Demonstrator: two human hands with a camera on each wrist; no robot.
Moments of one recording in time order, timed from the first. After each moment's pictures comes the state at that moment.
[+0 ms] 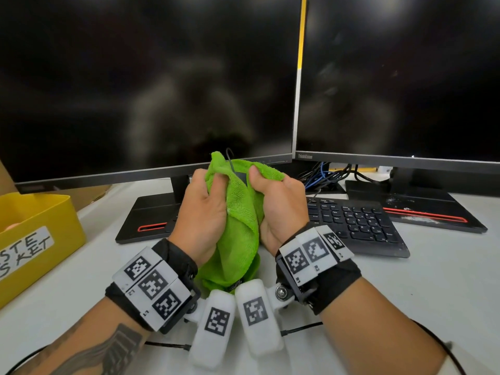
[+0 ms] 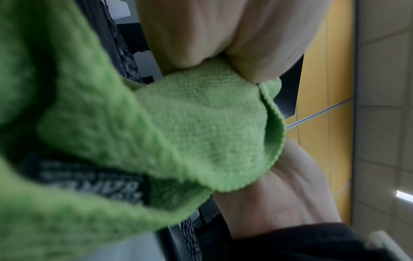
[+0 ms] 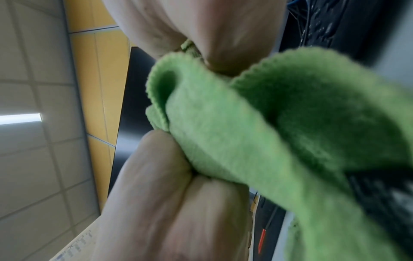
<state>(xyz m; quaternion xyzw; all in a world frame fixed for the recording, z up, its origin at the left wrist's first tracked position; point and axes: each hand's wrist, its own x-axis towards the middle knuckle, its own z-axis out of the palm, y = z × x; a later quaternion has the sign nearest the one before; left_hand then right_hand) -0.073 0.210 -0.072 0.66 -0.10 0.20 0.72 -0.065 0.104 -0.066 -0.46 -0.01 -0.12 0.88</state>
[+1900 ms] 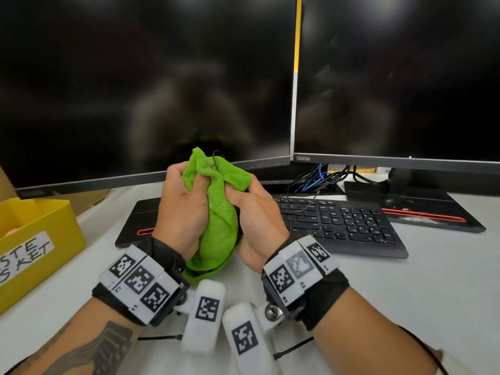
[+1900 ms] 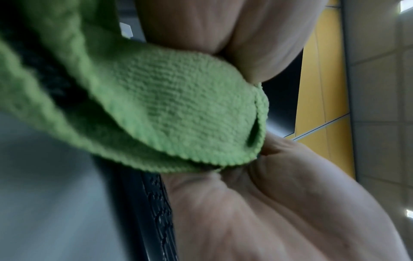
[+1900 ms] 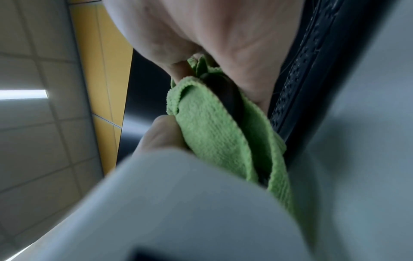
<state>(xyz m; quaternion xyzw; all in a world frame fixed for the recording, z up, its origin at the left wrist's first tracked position) -0.062 0.229 -0.067 0.64 -0.06 0.24 0.73 -0.065 0.128 -0.081 -0.50 -0.08 -0.01 0.86</state>
